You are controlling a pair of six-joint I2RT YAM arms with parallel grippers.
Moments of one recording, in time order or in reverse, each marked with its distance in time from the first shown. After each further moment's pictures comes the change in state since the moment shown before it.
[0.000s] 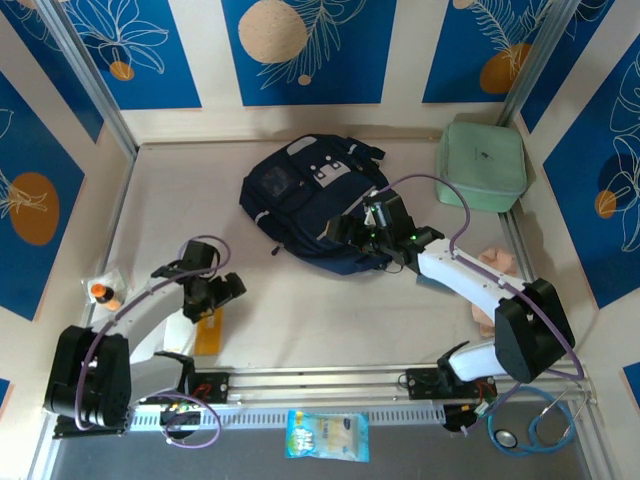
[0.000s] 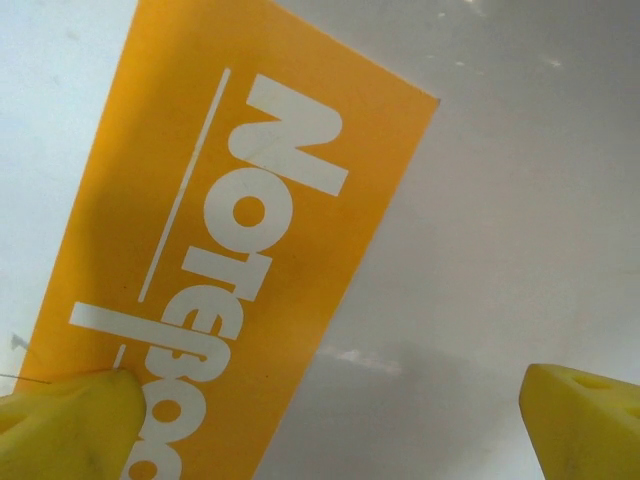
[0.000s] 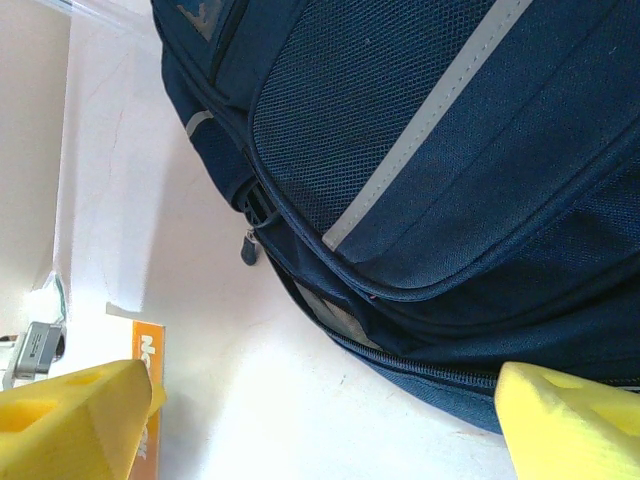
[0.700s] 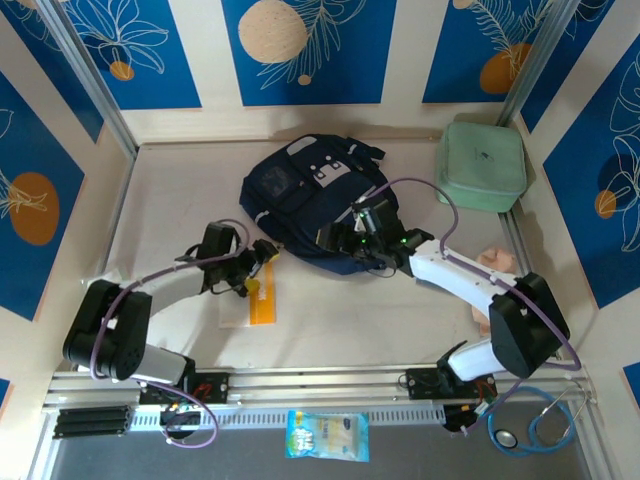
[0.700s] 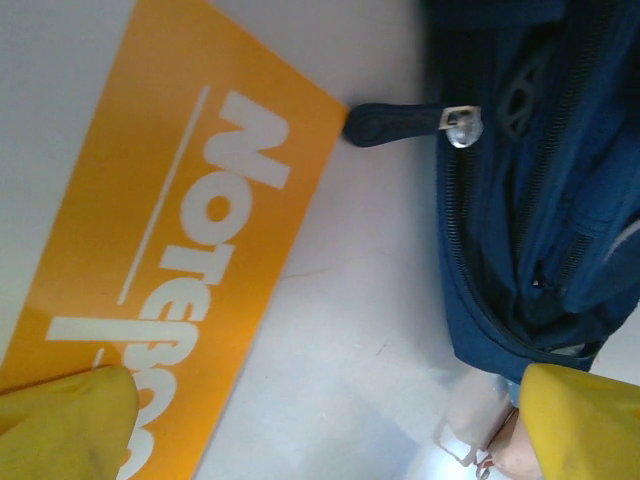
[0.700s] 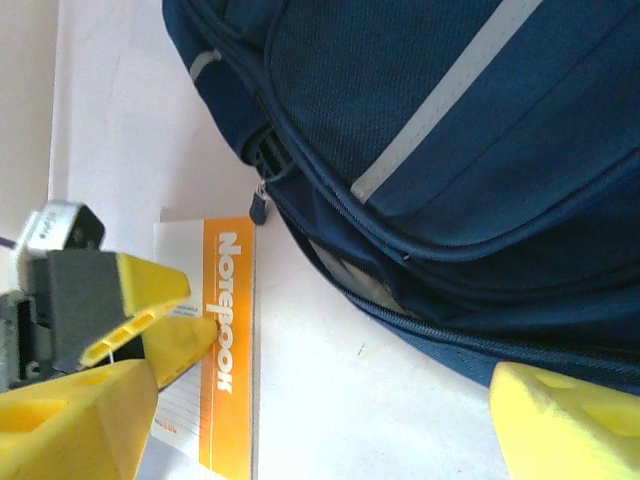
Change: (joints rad) left arm -0.093 0.233 0.082 0.500 0.323 -0.344; right arm 0.080 0.048 0.007 0.001 -0.008 0.015
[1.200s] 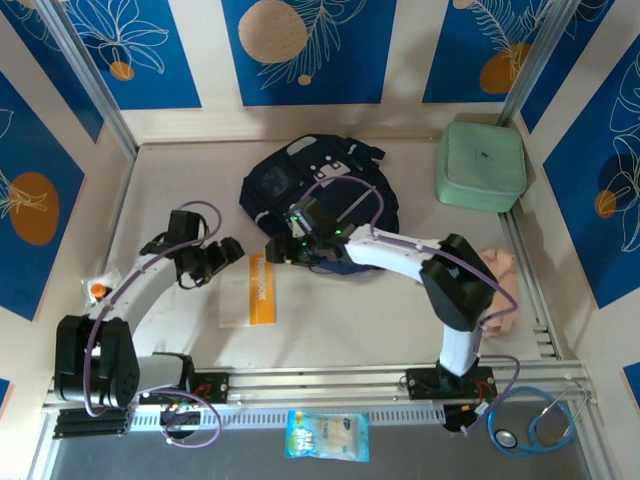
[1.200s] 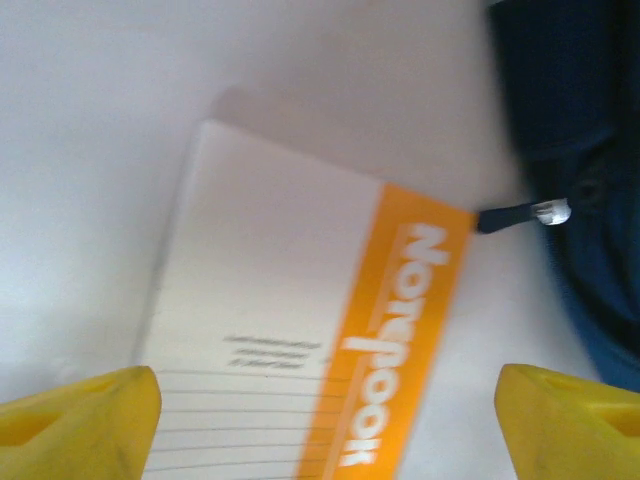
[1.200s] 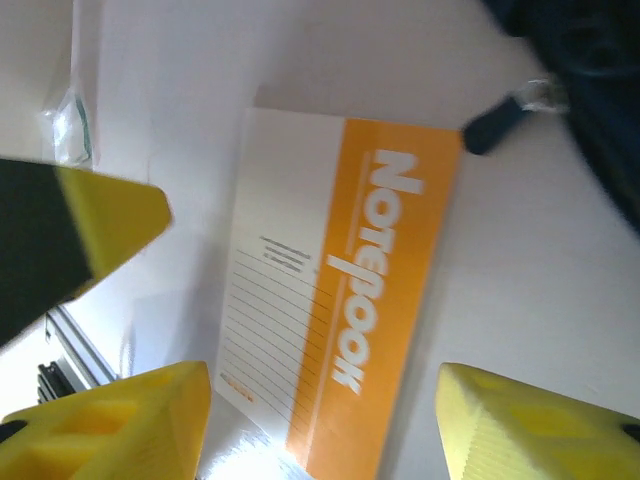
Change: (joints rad) left arm 0.228 -0.159 0.120 -0.477 -0.189 0.486; right arm 0.222 0.436 0.398 -0.036 -0.116 -0.001
